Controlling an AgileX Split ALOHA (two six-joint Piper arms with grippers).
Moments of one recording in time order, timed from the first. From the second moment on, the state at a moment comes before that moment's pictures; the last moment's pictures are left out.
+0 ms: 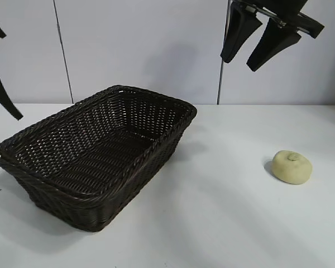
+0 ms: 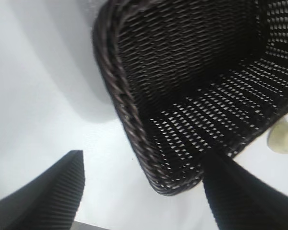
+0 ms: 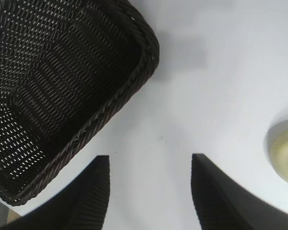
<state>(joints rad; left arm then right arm) -0.24 1.30 -0.77 -0.44 0.73 -0.62 0.21 1.85 -1.69 0.34 1.17 -0.13</state>
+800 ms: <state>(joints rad) -0.24 1.30 -0.71 -0.44 0.63 -0.67 0.21 1.85 -1.69 0.34 1.16 -0.13</state>
